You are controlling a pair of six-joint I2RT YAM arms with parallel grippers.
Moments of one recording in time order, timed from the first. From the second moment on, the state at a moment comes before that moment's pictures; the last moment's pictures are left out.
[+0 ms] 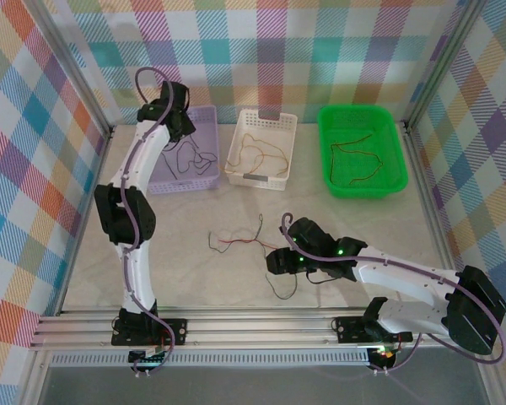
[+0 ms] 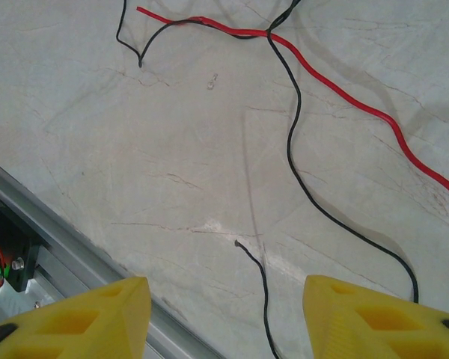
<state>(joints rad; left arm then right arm) -0.16 2.09 2.16 -0.99 -0.29 -0.67 0.95 1.14 0.66 -0.42 -0.16 0.70</state>
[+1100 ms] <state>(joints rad) -0.22 1.05 1.16 -0.97 -0.15 -0.65 1.09 1.62 0.87 -0.55 0.11 0.66</state>
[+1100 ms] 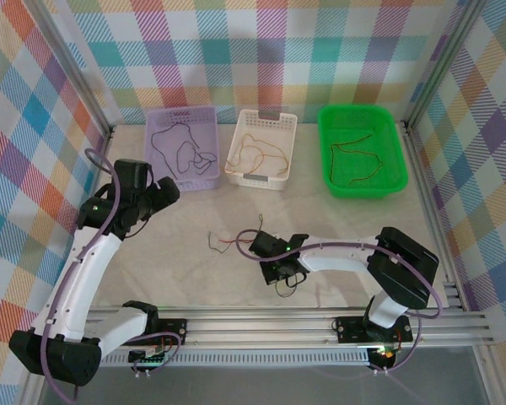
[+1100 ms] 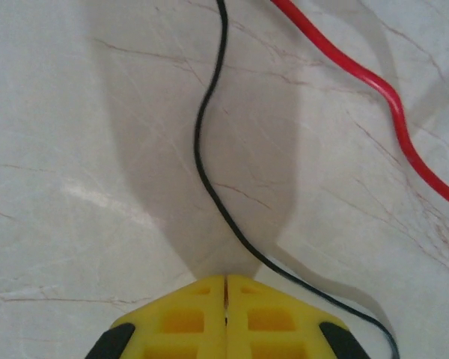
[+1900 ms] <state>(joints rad) -0.31 0.78 0.68 -0.33 0.48 -0.88 0.97 1.47 1.77 -0.80 -0.13 0.41</state>
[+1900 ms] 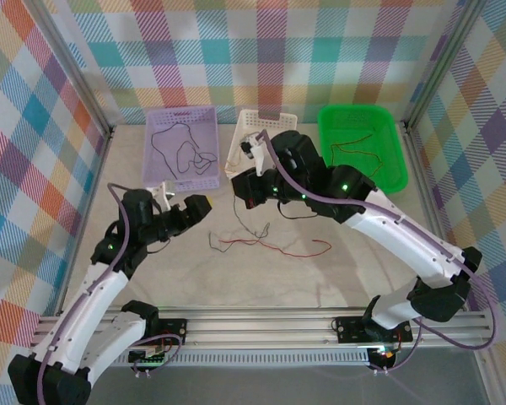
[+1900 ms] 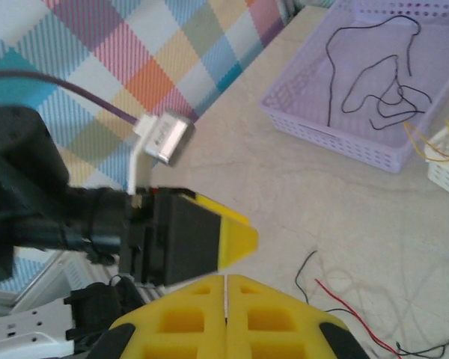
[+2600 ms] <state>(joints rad) -0.67 0.73 0.53 0.07 0.42 -0.80 0.94 1.59 1.93 -0.91 -0.36 0.42</state>
